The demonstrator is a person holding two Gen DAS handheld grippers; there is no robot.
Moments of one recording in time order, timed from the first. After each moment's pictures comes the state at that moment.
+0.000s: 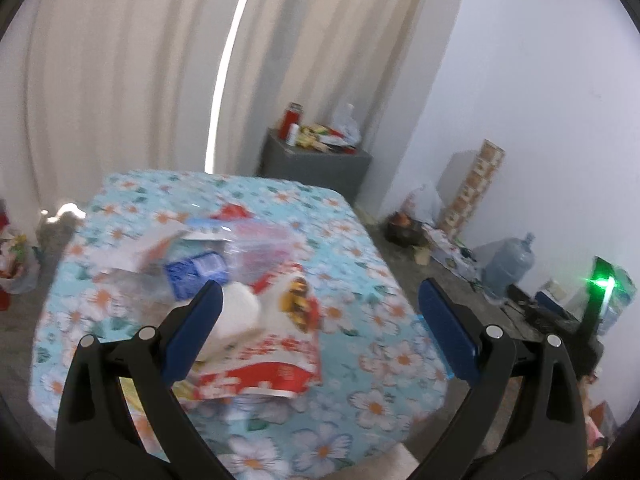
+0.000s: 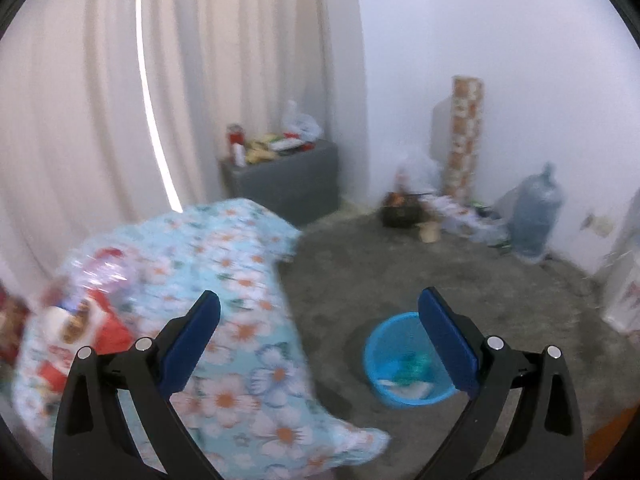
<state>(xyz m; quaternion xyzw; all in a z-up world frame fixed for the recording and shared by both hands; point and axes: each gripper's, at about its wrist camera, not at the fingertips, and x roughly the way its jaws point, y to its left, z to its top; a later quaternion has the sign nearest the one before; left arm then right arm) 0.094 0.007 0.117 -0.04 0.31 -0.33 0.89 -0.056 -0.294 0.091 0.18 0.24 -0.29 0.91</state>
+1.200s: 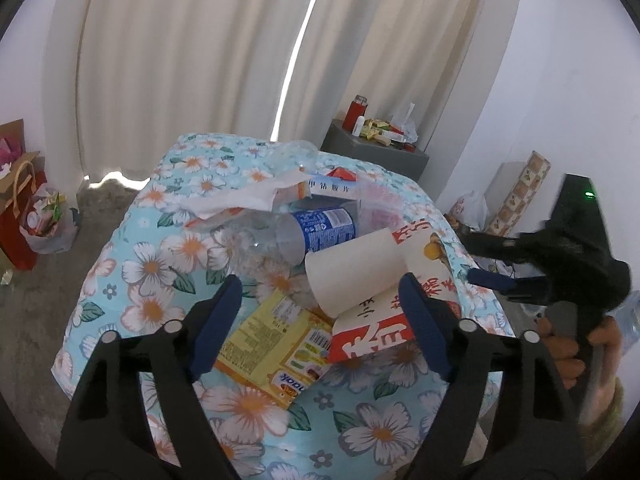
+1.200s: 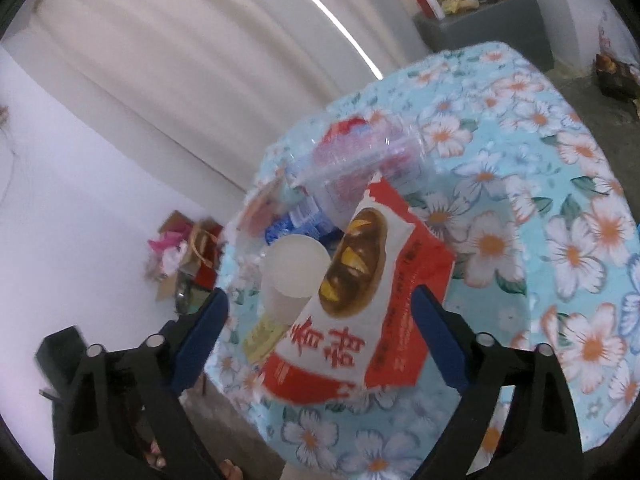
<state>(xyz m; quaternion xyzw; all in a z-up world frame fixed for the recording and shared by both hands) 0.118 0.114 0.041 -0.06 0.33 -0.26 0.91 0.143 -0.153 0.025 0.34 0.41 0.05 0.84</state>
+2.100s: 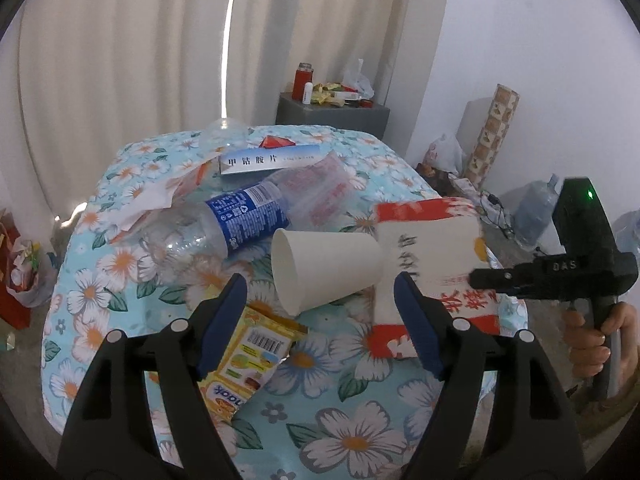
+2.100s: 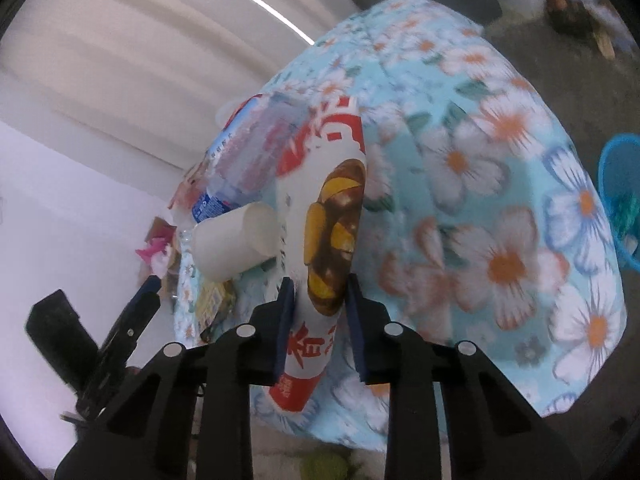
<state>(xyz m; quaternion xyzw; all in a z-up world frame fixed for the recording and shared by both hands) 0.116 0.039 0.020 0.05 0.34 -0.32 0.88 0.055 -0.233 -0.036 0.43 0.43 0.02 0.80</state>
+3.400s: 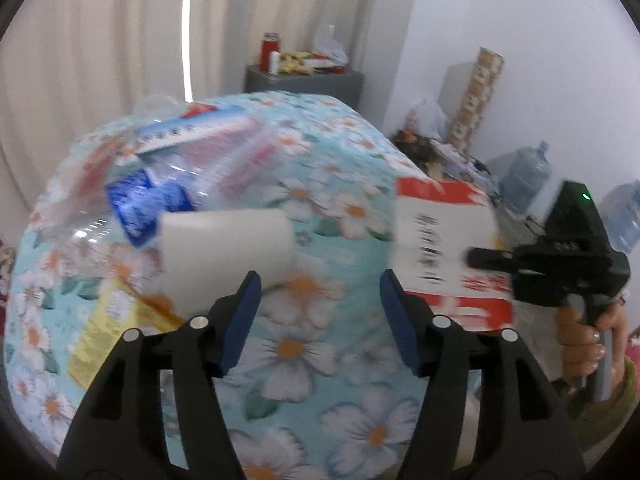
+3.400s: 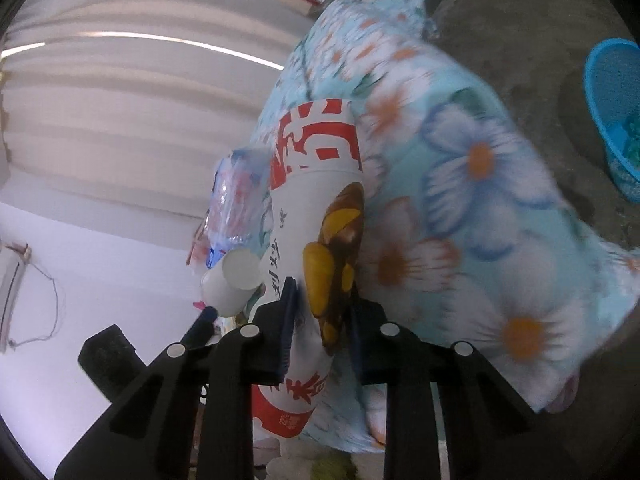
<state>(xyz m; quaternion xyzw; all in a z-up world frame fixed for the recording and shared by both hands) 0.105 -0.040 -0.010 0.09 0.38 -0.34 0.86 0.014 -0.302 -0.088 0.56 0.35 0.04 0.75</state>
